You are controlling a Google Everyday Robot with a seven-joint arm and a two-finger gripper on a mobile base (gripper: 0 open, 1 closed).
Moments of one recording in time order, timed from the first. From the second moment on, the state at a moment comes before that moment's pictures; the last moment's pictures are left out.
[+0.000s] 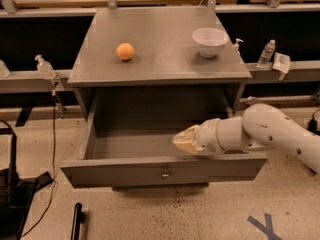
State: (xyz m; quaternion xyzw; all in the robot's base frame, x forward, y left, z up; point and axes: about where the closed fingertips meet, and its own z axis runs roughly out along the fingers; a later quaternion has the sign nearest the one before) arm 0.547 -0.074 0.689 -0.48 0.76 0.24 0.38
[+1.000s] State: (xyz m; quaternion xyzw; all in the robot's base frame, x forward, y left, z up) arm 0.593 -0.126 0.728 -0.42 0.74 0.22 0.47
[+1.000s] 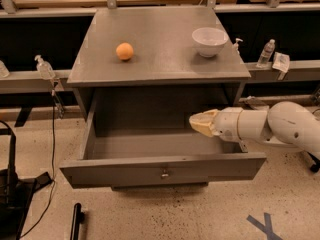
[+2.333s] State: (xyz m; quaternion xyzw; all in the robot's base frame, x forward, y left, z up) arm 0.585 -0.136 0.755 -0.41 0.73 0.20 0.50
